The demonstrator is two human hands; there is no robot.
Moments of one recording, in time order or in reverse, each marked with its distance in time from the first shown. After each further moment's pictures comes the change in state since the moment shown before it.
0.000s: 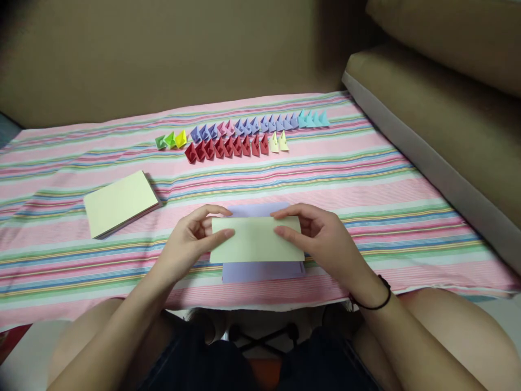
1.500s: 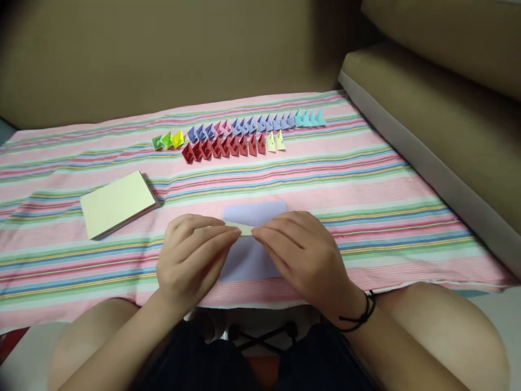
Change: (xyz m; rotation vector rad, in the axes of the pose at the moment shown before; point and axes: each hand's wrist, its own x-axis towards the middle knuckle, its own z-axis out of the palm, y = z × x) left_hand -0.020 0.015 0.022 0.821 0.270 0.952; right_hand -0.016 -0.015 0.020 -0.718 0.131 -0.841
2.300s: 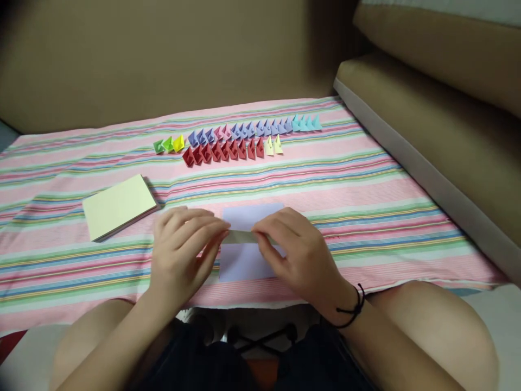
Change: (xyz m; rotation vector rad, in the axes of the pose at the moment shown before) left_hand 0.007 -0.004 -0.015 0.133 -0.095 -0.090; right_hand 0.010 -0.003 0.001 0.134 0.022 0.116
